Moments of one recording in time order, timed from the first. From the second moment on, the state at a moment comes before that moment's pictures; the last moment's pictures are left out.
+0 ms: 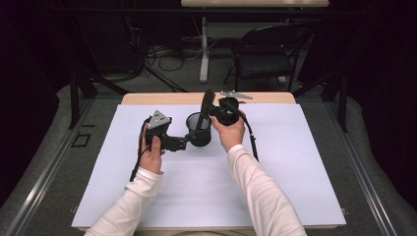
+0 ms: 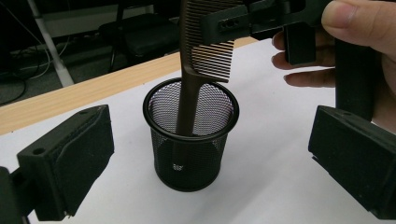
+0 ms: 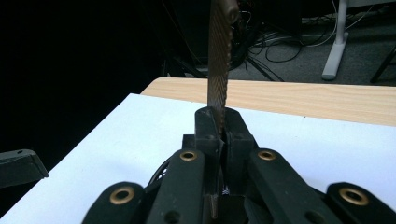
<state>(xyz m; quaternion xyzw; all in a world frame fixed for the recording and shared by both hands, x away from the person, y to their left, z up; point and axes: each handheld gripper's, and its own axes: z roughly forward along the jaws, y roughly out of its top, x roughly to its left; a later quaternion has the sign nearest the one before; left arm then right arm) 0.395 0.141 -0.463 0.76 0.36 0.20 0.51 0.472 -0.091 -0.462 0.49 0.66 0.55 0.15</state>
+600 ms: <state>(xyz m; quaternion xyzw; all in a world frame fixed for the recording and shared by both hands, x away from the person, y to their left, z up) 0.395 0.141 -0.463 0.76 0.37 0.19 0.51 0.472 -0.085 -0.464 0.49 0.66 0.55 0.13</state>
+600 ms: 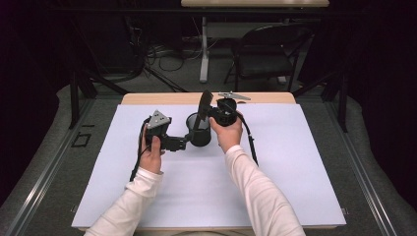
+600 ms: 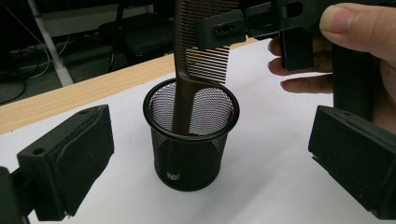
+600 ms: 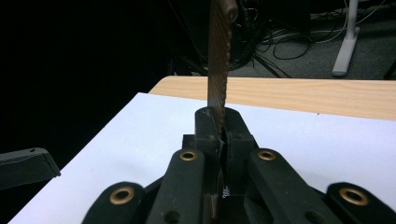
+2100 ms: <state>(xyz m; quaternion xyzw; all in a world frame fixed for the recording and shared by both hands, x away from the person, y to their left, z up) 0.396 0.143 -0.464 0.76 0.37 0.19 0.51 0.480 -0.102 -0.472 0.51 0.64 0.55 0.12</state>
